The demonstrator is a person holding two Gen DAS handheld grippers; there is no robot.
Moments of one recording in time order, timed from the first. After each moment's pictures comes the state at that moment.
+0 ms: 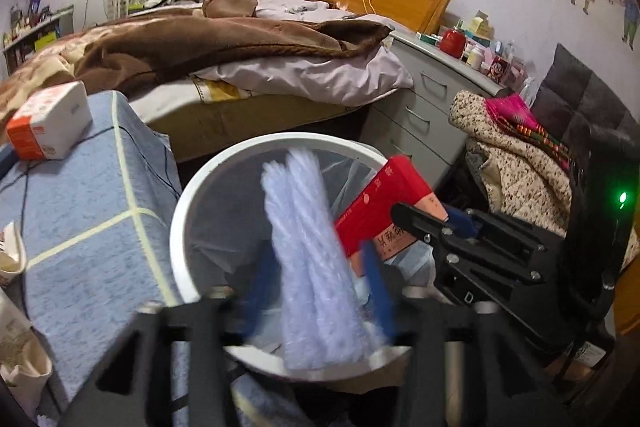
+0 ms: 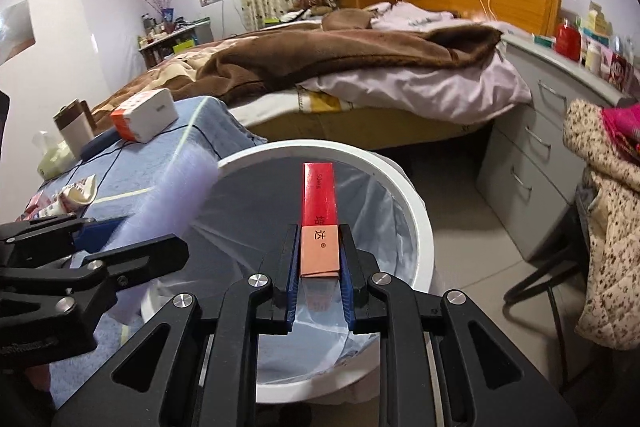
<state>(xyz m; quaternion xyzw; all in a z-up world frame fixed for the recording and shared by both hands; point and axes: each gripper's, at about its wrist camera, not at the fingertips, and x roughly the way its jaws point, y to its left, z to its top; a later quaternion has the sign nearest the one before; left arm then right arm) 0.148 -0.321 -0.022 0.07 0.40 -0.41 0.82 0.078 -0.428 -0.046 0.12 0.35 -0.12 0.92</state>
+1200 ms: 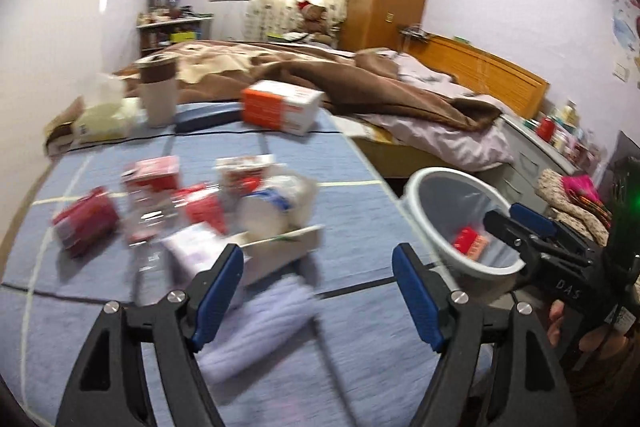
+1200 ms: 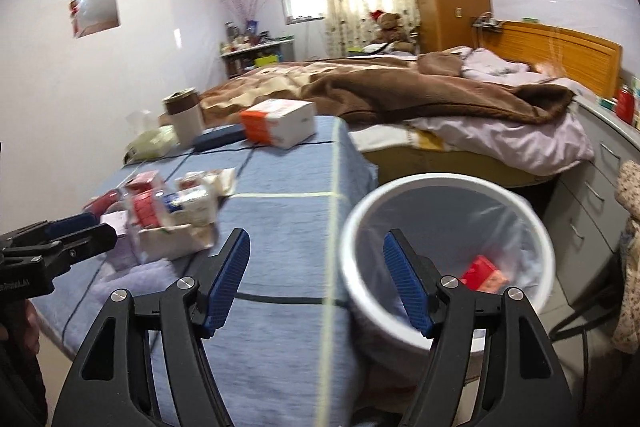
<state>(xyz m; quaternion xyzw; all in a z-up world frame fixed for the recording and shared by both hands) 0.104 -0.070 0.011 -0.01 0.34 -0.20 0.92 0.062 -0.296 -0.007 0.07 0.29 0.00 0.96</state>
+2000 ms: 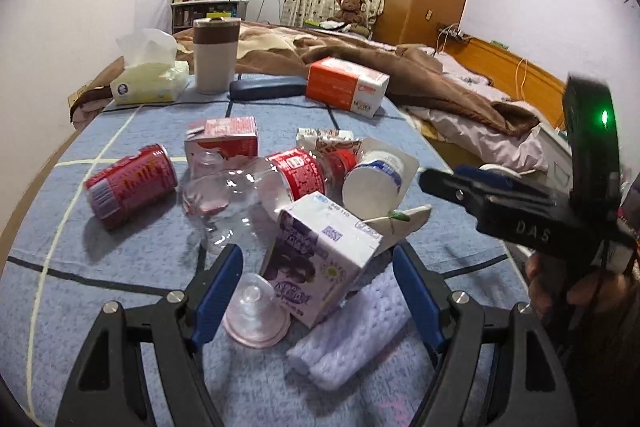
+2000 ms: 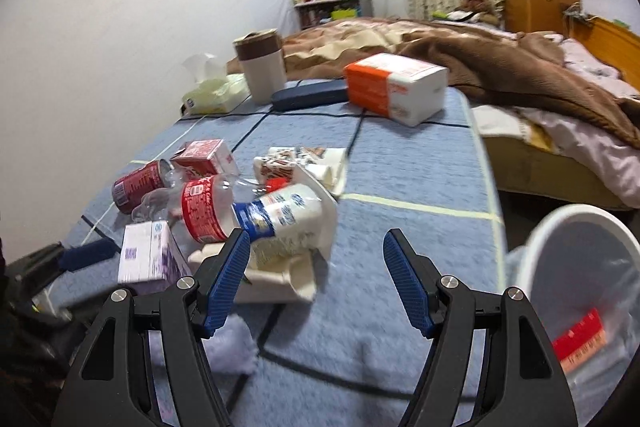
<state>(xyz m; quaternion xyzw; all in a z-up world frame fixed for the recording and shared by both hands) 0.138 -0.014 -0.032 -0.03 0.36 -0.16 0.92 0.158 -0.211 -0.028 0.04 0.36 0.14 0.92</state>
